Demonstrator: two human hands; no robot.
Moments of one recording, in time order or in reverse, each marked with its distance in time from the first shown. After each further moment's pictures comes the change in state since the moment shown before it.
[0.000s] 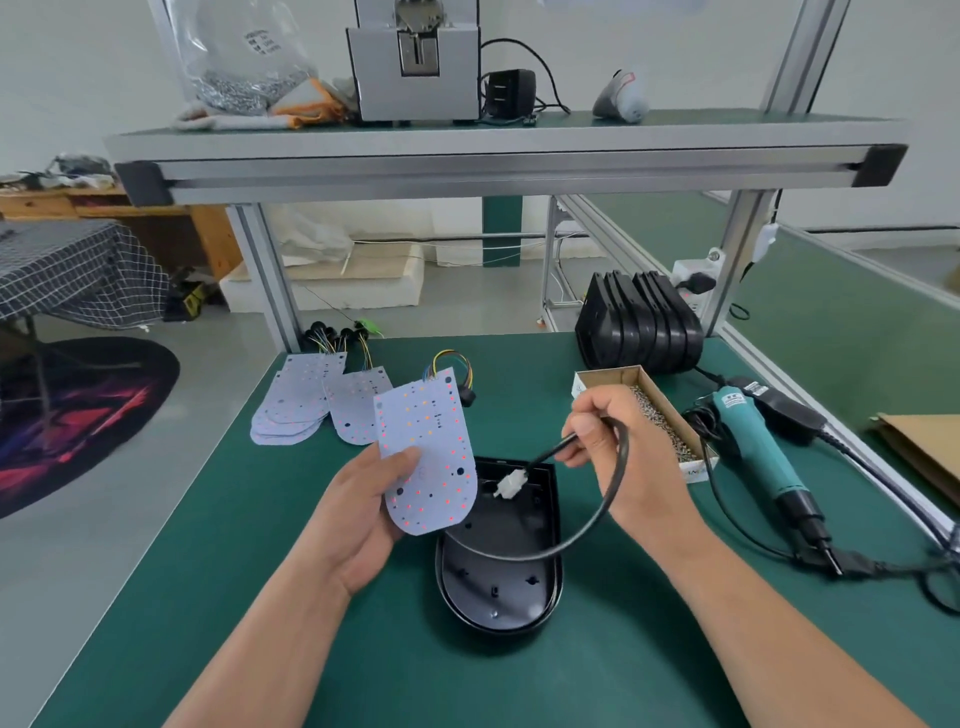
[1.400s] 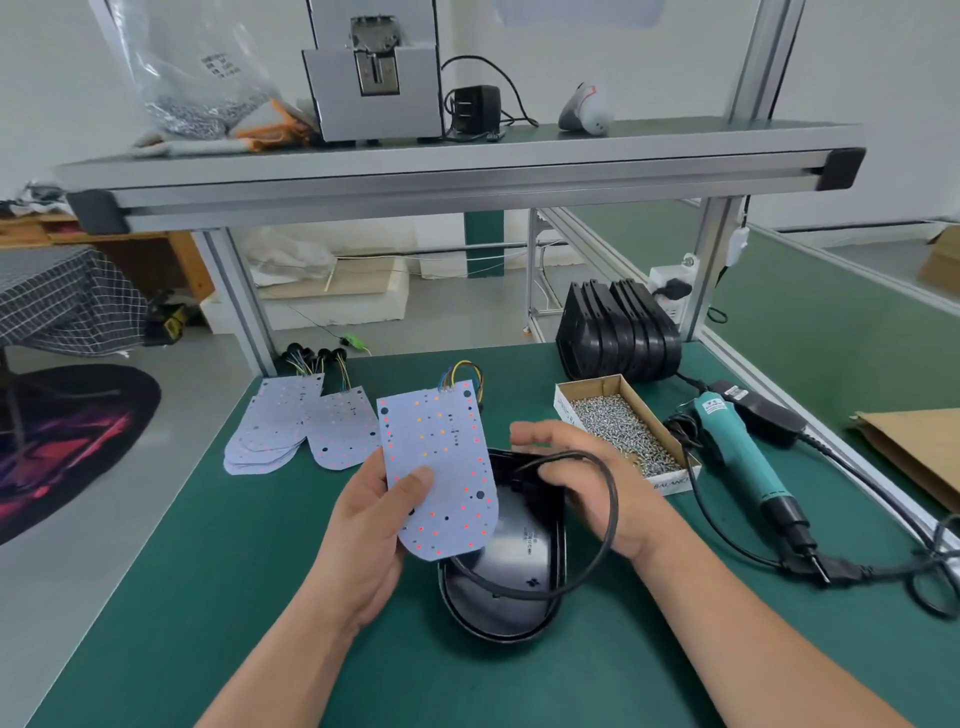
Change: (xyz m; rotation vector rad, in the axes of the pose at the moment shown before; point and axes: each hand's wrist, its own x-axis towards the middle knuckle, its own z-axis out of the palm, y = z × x) left_hand 0.001 -0.016 0.026 0.122 -0.134 0.229; right_hand 0.014 0.040 -0.003 0.347 -0.327 0.288
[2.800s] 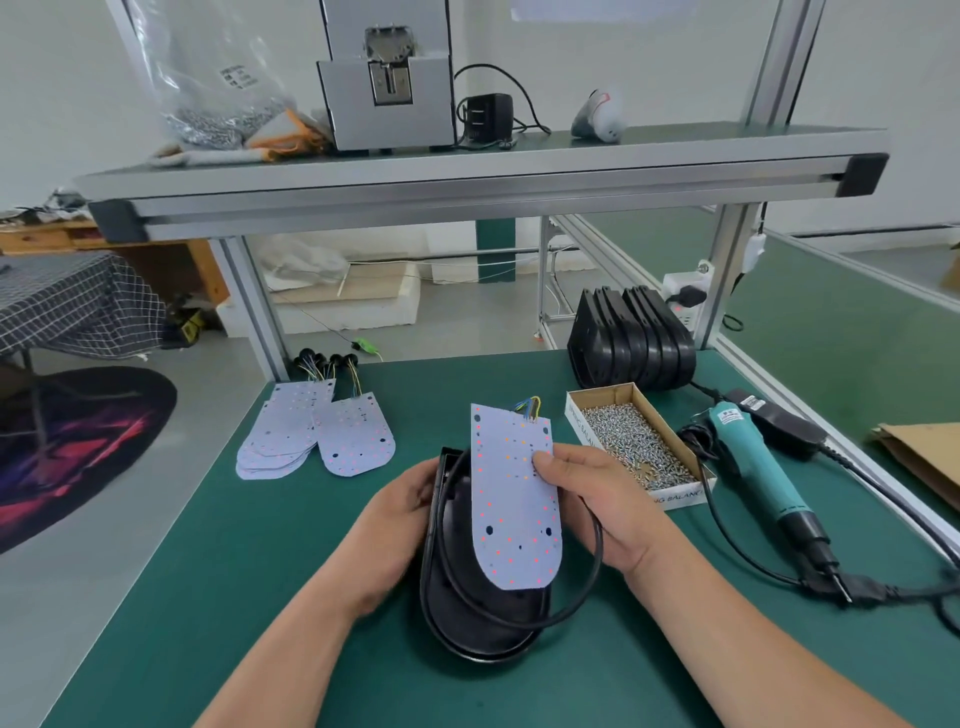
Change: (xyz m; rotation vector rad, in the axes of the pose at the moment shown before) left_hand 0.022 -0.004 -0.010 0.434 -0.250 -0.068; right_hand 0.008 -0.004 0.017 0.465 0.018 0.173
